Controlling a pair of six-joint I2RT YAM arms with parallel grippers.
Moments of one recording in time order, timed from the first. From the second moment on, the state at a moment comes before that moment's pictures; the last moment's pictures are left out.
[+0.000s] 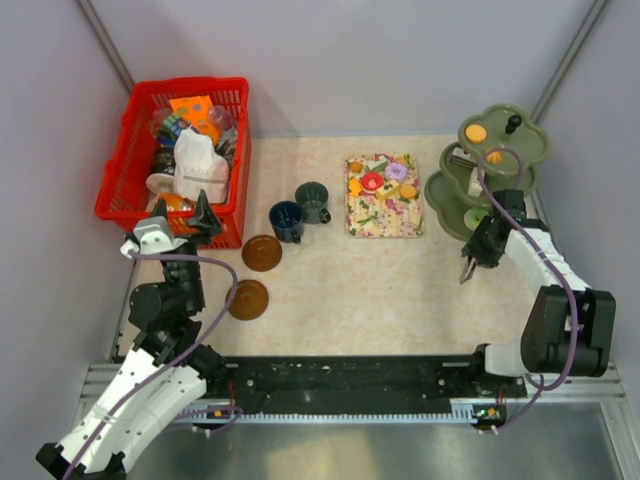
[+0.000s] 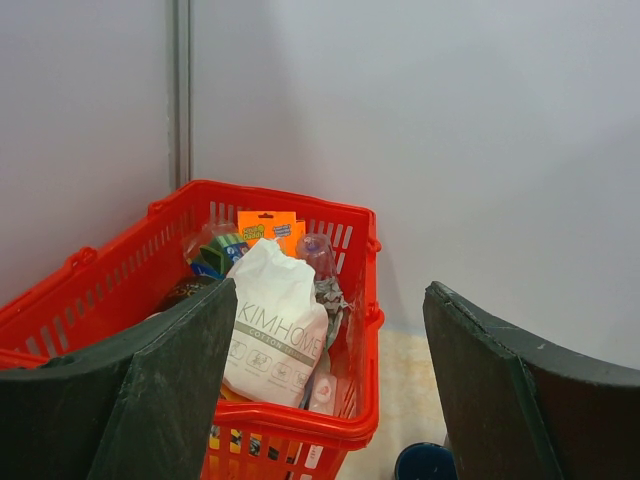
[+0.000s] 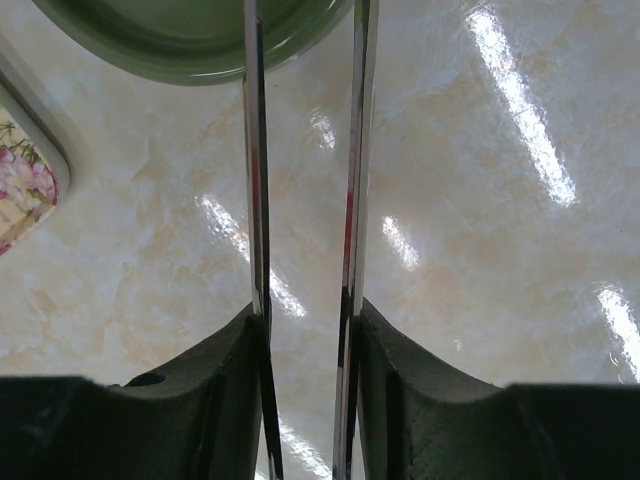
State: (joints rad) left arm -0.55 0.47 0.58 0.46 -0.65 0.19; right arm -0.10 1.37 0.88 -0.63 0.02 0.52
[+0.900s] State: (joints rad) left arm -0.55 0.47 0.58 0.46 -0.65 0.19; right arm -0.11 1.17 0.88 -0.78 0.05 0.52
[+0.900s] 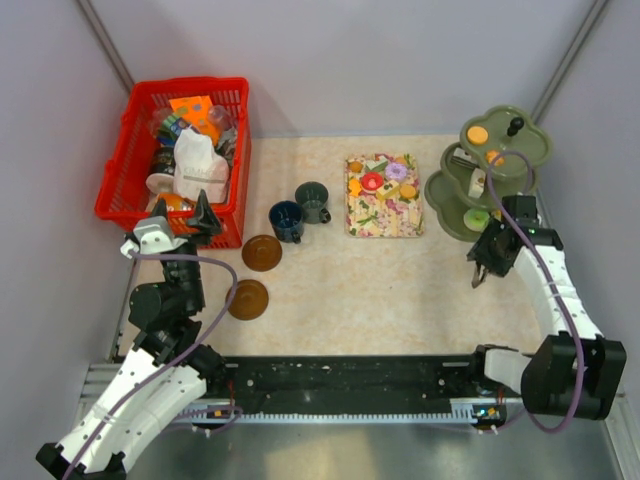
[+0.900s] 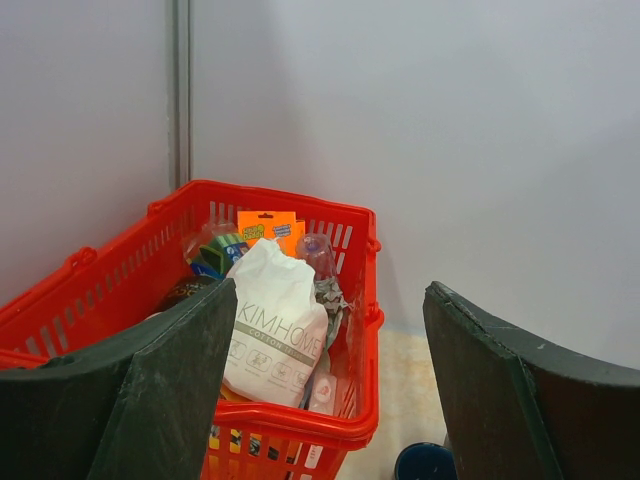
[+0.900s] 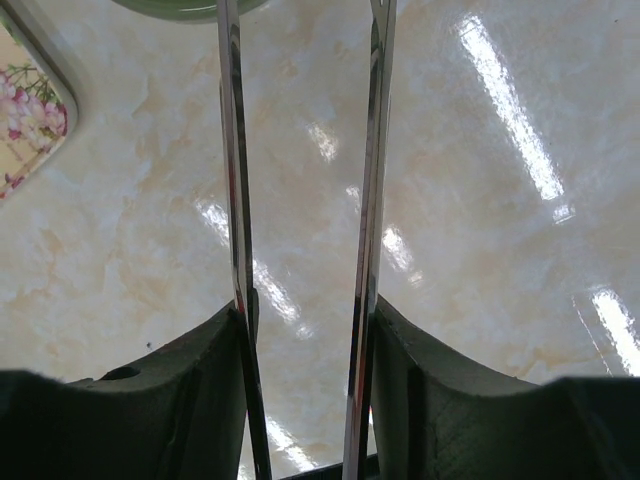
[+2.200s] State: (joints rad) left arm -0.55 0.47 0.58 0.46 -0.65 0.18; right arm 0.44 1.16 1.09 -1.06 0.03 0.53
